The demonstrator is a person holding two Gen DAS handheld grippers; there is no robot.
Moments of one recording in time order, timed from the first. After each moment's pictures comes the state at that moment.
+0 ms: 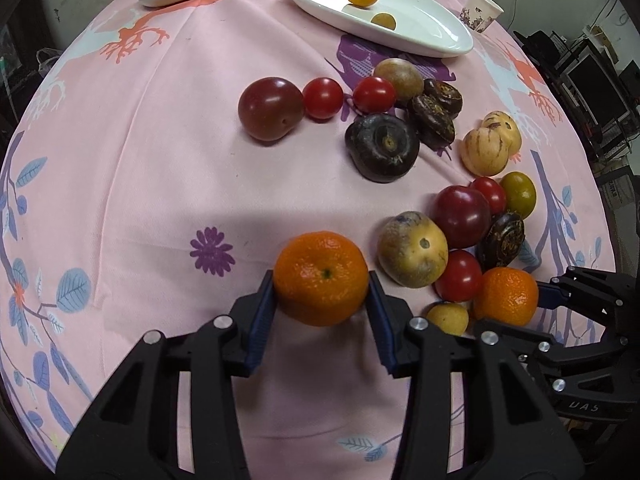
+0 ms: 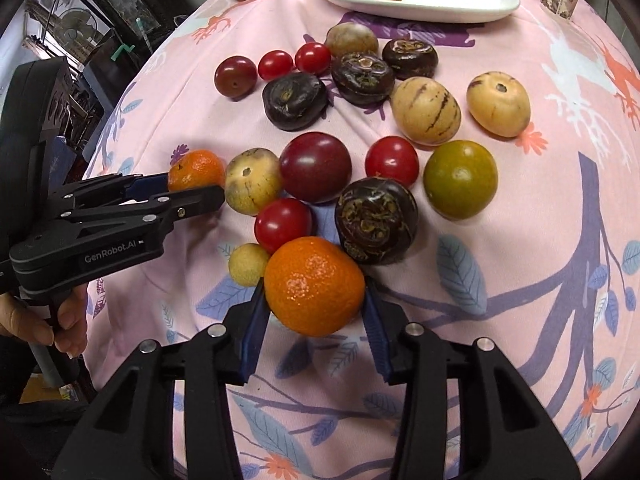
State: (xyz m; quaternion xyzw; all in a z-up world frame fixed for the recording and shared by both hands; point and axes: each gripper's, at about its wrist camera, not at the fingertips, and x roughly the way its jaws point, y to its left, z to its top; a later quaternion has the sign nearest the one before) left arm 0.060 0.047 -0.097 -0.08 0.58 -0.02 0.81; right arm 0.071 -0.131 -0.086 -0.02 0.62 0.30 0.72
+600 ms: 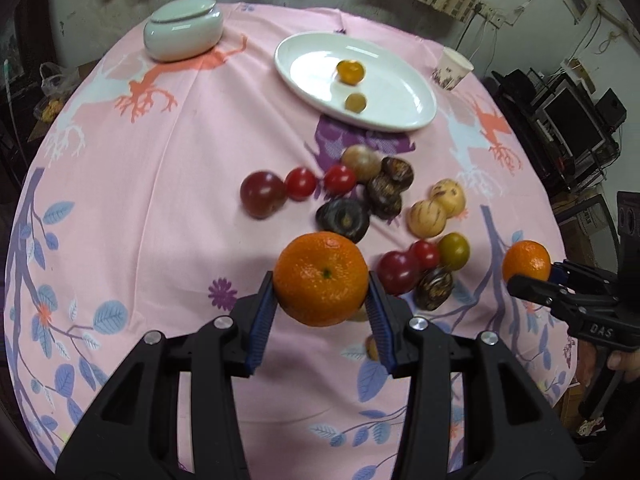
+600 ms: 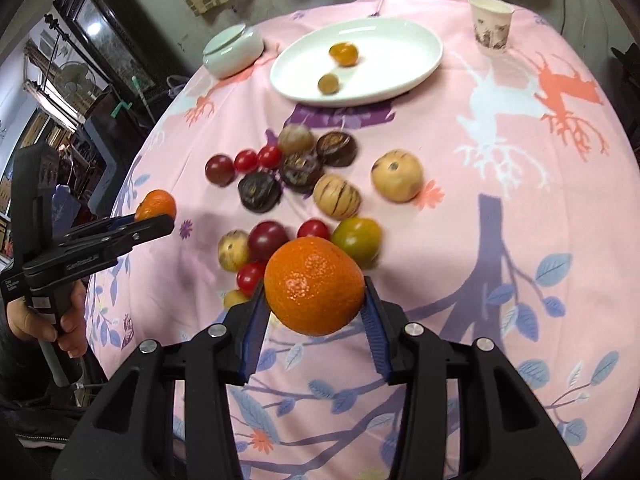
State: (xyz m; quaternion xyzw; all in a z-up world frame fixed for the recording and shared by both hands) left arm 0.062 0.052 -0.022 -0.11 0.52 -0.05 0.85; right arm 0.097 -0.193 -0.019 0.03 0.56 0.27 0.78
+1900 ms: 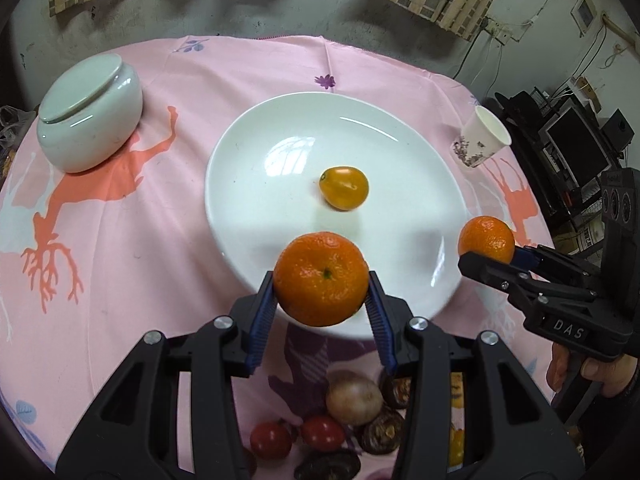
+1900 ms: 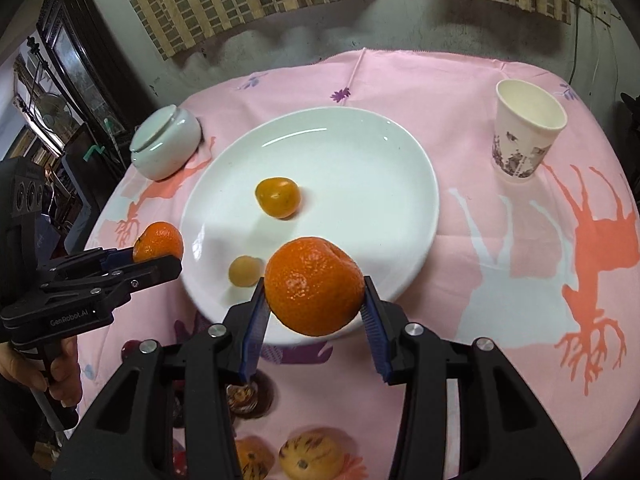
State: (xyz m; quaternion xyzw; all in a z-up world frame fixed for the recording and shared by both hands) left arm 0.279 0.045 -0.046 -0.11 0.51 -0.06 0.85; right arm 0.313 -0.158 -0.050 0.02 0.52 0.25 0.82
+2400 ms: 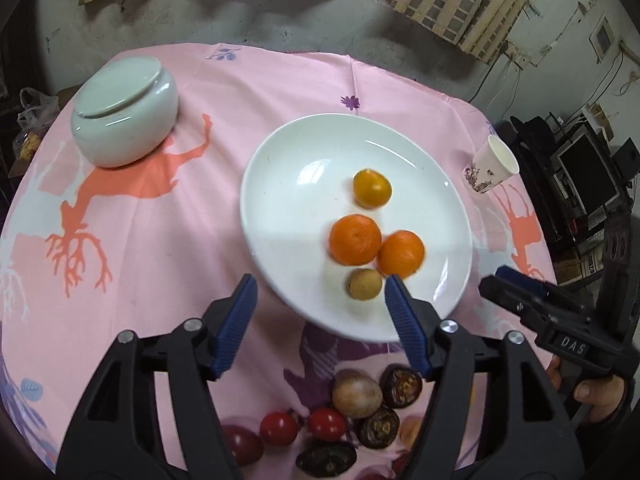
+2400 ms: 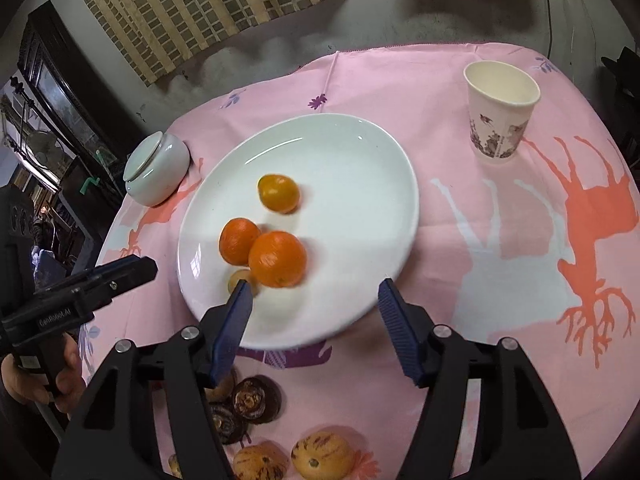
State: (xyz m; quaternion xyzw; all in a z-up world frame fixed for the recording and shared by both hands) left arm 0.261 0.063 -0.018 -0.14 0.50 -0.02 0.86; right arm 0.293 -0.186 -0.038 0.08 0.52 0.23 0.82
